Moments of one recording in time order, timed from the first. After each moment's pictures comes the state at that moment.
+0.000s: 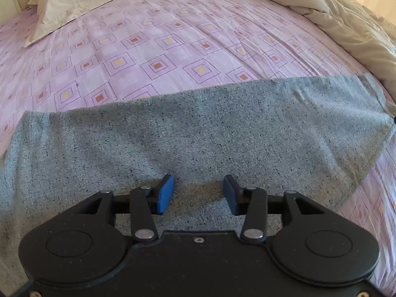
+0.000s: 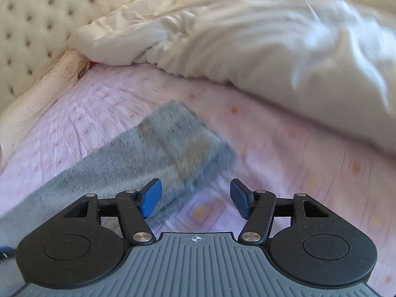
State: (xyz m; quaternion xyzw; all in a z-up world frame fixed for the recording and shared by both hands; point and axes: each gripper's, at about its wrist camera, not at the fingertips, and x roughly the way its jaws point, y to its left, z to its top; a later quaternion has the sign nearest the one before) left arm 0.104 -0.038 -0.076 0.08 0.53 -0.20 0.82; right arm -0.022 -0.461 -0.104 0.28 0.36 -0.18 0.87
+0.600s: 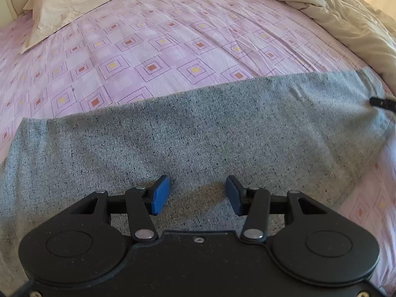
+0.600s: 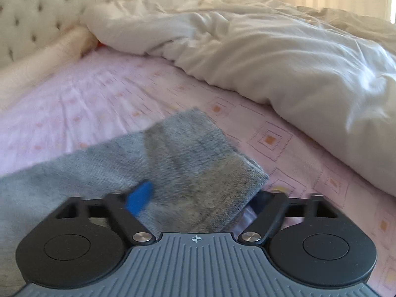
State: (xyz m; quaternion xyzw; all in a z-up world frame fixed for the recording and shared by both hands) left arm 0.108 -0.043 -0.072 0.10 0.53 -0.20 0.82; right arm 0.029 -0.435 -0.109 0.16 0.35 -0.18 0.91
